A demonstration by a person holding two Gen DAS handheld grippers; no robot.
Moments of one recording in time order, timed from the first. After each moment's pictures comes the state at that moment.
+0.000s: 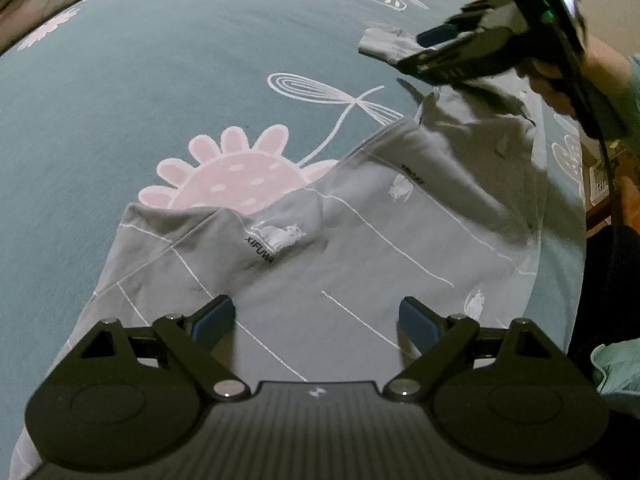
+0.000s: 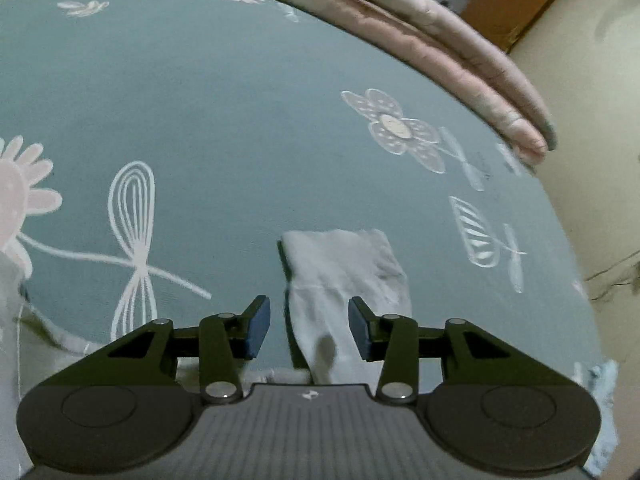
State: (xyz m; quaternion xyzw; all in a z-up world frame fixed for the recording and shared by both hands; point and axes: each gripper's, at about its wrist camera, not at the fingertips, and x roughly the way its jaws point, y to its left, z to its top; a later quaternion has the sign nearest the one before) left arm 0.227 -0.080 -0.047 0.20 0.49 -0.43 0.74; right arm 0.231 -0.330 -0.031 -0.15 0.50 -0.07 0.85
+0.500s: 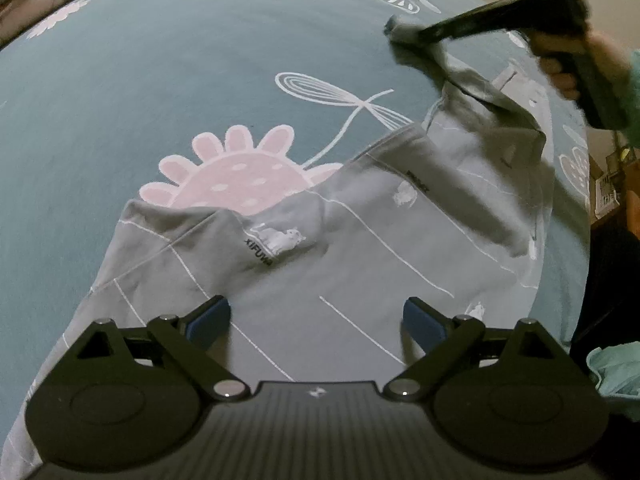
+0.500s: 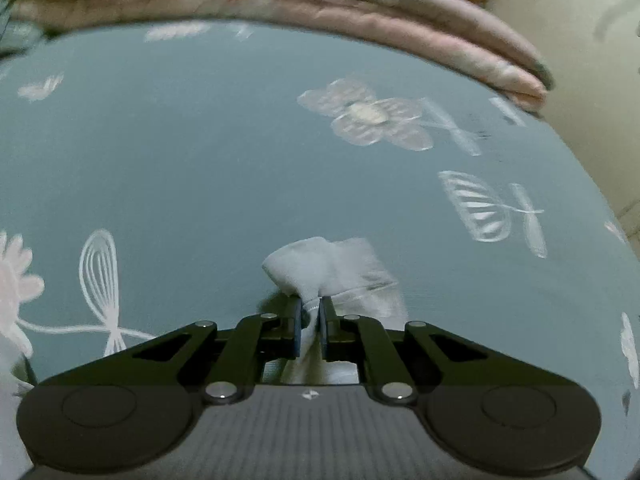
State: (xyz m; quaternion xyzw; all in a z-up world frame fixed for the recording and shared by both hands) left arm 0.225 -0.084 -0.046 0.18 0.50 -0.41 0.74; right arm 0.228 -0.397 -0.003 -0.03 0.48 -0.11 0.87
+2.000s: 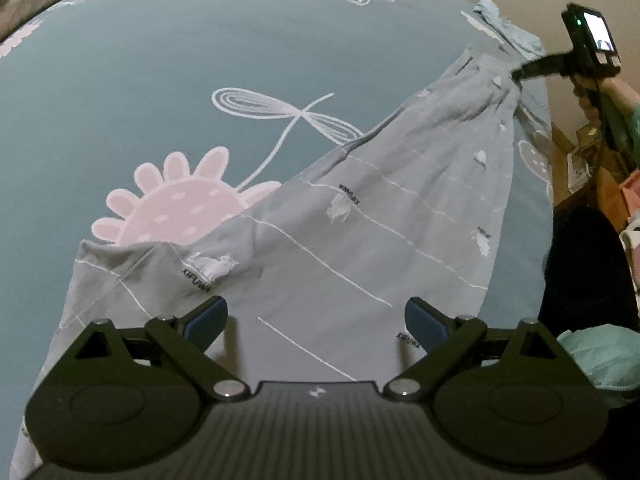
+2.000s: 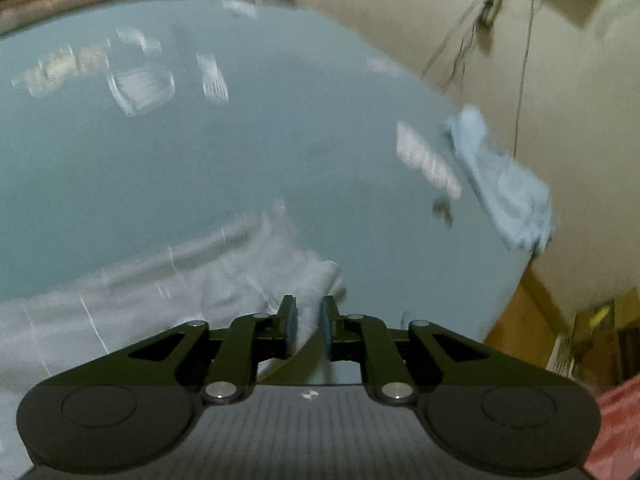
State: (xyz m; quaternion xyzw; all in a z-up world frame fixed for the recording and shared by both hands) left arm 0.212 -0.113 -0.030 0.20 0.50 -0.45 0.71; right arm 0.068 -0.550 -0.013 0.05 0.53 -0.38 0.76
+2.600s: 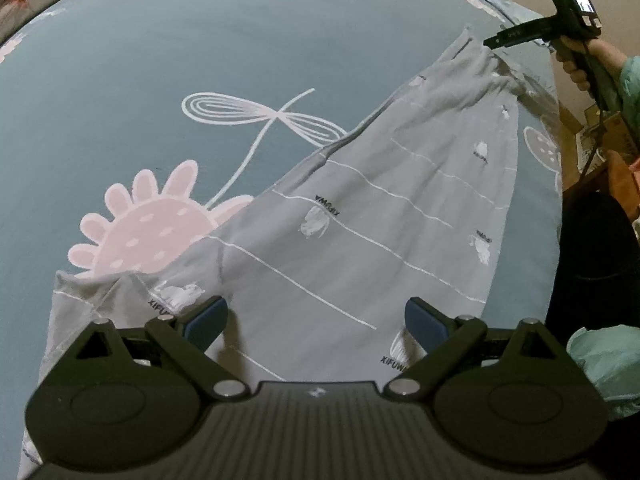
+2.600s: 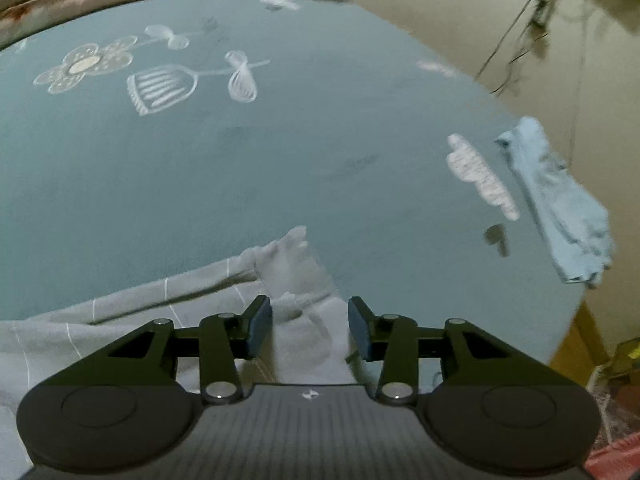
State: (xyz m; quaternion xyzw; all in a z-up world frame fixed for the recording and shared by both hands) left arm 0.202 -0.149 -0.035 0.24 0.51 -0.44 0.70; right arm 0.091 -0.597 -0.030 0.07 0.53 -0.28 0.80
